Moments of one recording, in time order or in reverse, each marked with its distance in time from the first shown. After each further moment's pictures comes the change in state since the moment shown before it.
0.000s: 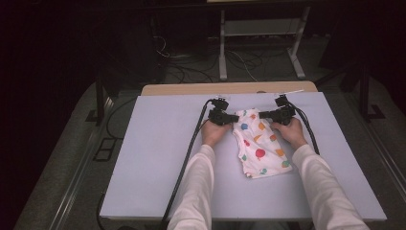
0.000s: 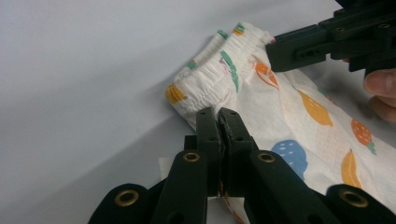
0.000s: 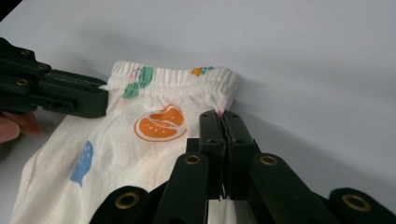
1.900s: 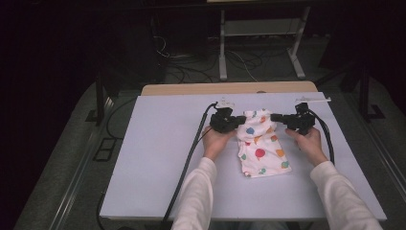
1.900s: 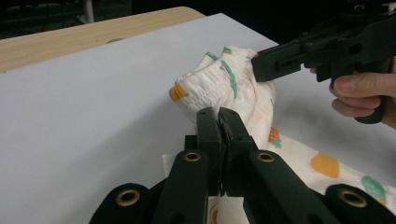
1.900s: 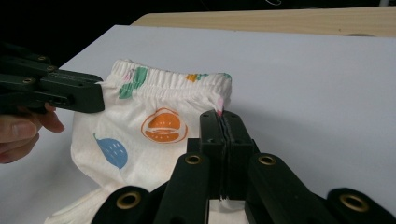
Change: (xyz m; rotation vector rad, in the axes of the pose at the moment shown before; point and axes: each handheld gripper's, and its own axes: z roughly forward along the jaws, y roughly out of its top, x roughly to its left) left arm -0.063 -0.018 -0.048 -0.195 -0.059 0.157; right arm 0.016 -0.036 -0.071 -0.199 0.093 -0.052
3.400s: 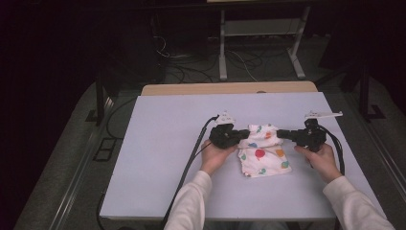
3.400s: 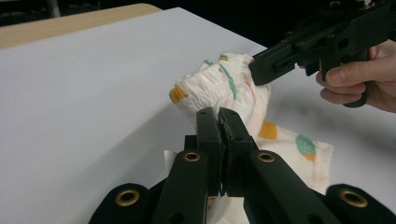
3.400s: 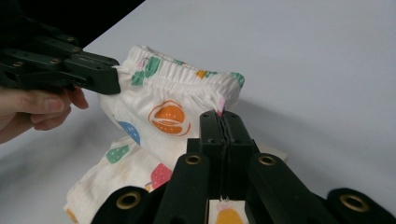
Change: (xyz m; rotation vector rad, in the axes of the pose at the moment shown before) left arm -0.034 -0.027 -0.023 0.004 -0.093 0.054; right arm 0.026 -0.035 -0.041 0.054 0.076 -0.025
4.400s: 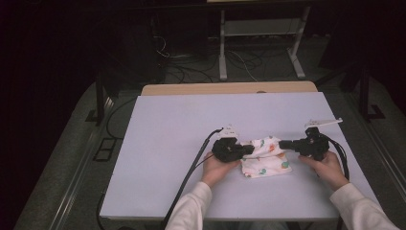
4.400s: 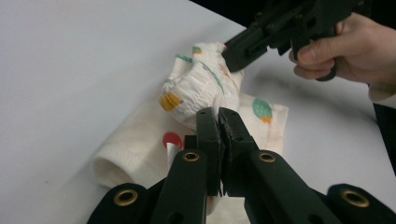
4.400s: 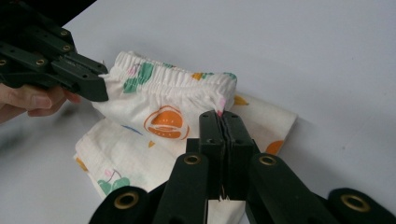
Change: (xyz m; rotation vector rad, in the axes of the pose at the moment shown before) left arm -0.024 -0.027 0.003 0.052 -0.107 0.009; right arm 0.005 -0.020 -0.008 0.108 0.010 -0.022
